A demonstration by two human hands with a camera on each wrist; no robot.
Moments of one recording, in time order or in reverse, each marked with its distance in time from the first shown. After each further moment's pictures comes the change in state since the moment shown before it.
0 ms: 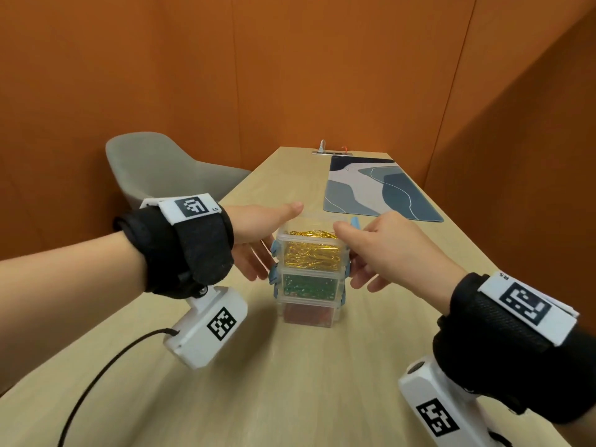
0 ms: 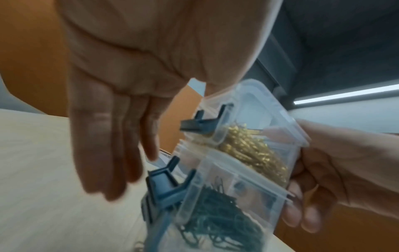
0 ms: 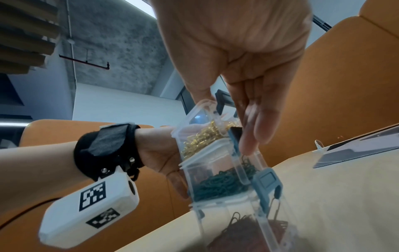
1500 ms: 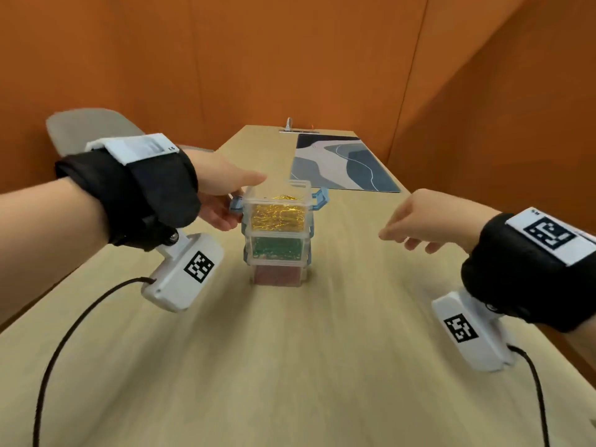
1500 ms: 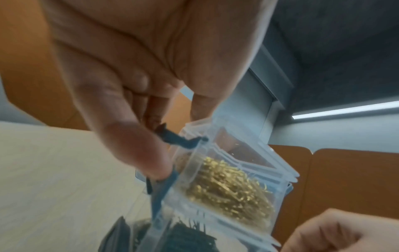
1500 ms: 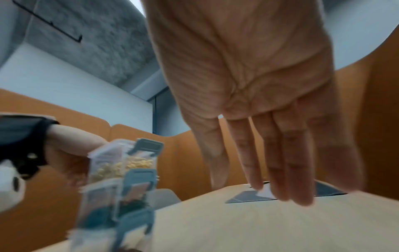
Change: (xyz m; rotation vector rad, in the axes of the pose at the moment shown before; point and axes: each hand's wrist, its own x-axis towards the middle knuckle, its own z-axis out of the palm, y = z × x) left_hand -0.011 0.016 -0.001 -0.024 0.163 0.026; right_hand -0.017 0.051 -0.064 -0.352 -0.064 0.234
